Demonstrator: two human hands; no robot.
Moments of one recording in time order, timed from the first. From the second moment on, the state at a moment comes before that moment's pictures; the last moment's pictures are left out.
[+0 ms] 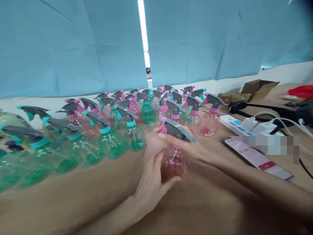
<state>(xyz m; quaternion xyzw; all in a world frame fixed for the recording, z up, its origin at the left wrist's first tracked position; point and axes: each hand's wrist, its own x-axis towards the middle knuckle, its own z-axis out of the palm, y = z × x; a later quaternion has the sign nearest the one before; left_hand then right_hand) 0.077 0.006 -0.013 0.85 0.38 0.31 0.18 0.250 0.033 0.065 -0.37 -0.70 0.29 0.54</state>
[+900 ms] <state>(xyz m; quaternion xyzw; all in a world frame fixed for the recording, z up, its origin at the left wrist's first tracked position) 0.027 0.011 -0.017 0.90 0.40 0.18 0.00 0.240 0.055 0.051 -0.43 -0.66 0.39 0.48</state>
